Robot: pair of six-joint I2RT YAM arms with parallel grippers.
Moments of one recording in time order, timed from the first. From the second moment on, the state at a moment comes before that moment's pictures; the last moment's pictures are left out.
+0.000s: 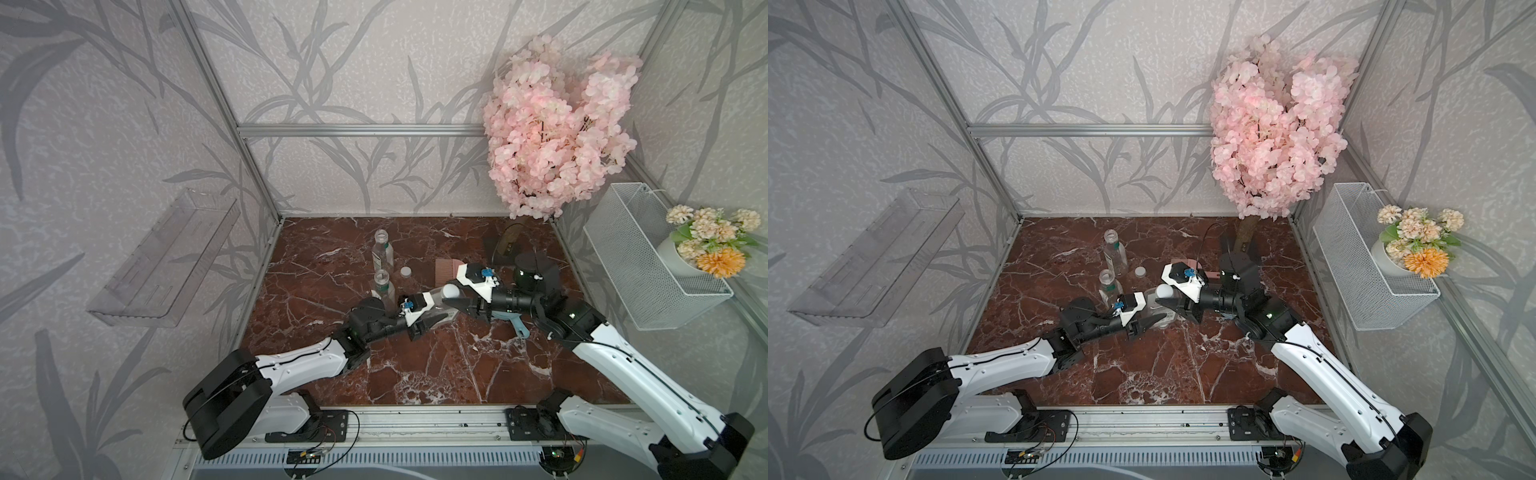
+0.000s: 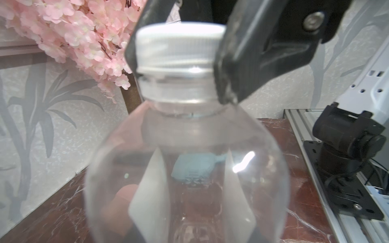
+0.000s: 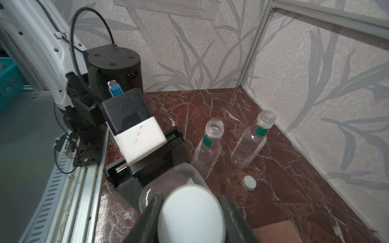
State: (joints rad) left arm -0.82 1.27 0.51 0.75 0.35 0.19; right arm 0.62 1.00 0.97 -0.34 -0.54 -0.34
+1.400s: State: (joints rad) left arm -0.81 1.27 0.47 0.87 0.24 0.10; right arm 0.55 0.85 1.01 -0.51 -0.40 -0.26
